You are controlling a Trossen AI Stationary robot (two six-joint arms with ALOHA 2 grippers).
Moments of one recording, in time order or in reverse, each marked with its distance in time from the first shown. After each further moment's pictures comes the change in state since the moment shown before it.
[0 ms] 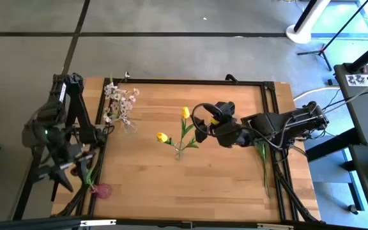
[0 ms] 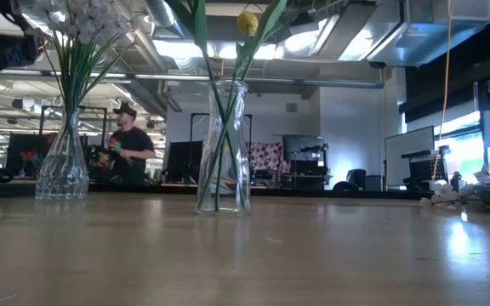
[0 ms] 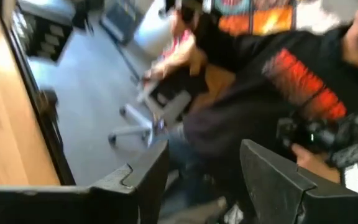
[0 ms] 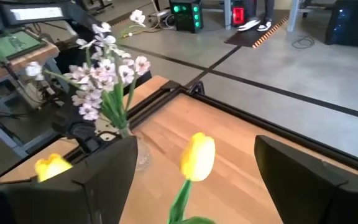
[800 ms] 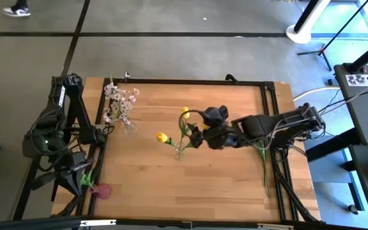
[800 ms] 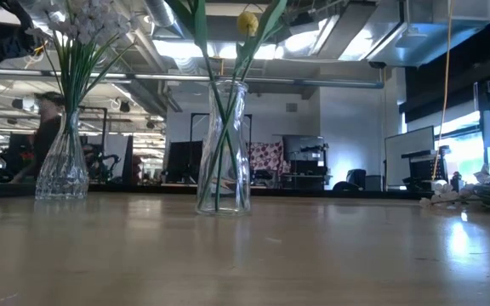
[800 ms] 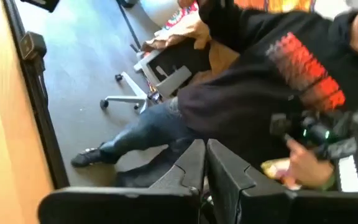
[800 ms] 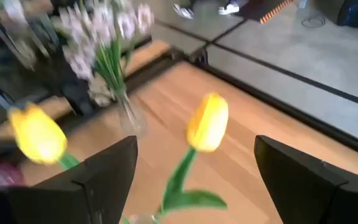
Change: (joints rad) left arm -0.016 0.077 -0.001 -0.011 0.048 -0.194; right arm -0.025 0.057 0.001 -0.061 -0.118 -0.004
